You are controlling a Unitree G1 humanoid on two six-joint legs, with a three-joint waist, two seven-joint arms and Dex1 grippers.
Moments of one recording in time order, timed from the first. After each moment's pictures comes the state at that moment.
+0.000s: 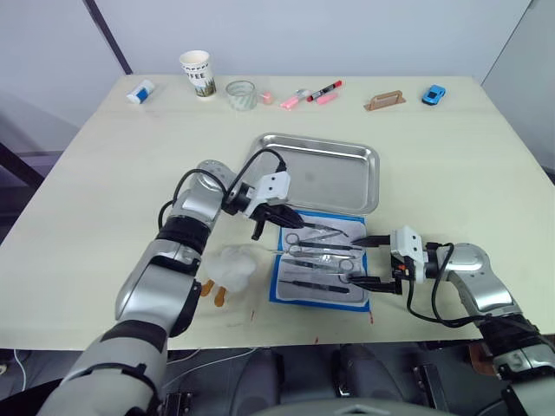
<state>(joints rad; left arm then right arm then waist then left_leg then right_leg) -0.95 0.48 -0.28 0.79 0.04 -0.10 -1.55 -0.29 -0.53 0.20 0.24 0.23 -0.07 1.24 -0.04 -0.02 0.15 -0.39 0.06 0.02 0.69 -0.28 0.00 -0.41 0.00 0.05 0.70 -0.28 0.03</state>
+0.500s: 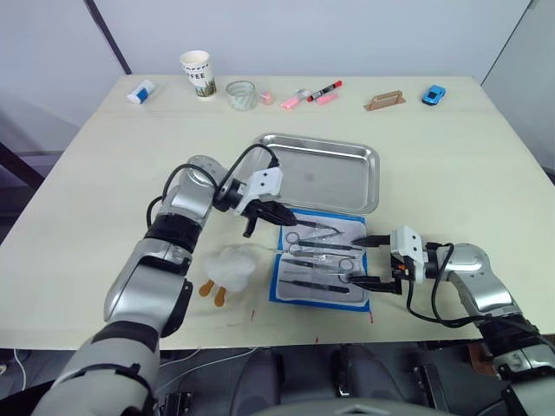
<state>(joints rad) -0.94 0.53 -0.28 0.73 0.02 -0.05 -1.57 -0.29 -0.53 0.20 0.24 0.23 -0.07 1.24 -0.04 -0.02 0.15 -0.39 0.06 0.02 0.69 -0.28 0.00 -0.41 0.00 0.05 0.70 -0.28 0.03</state>
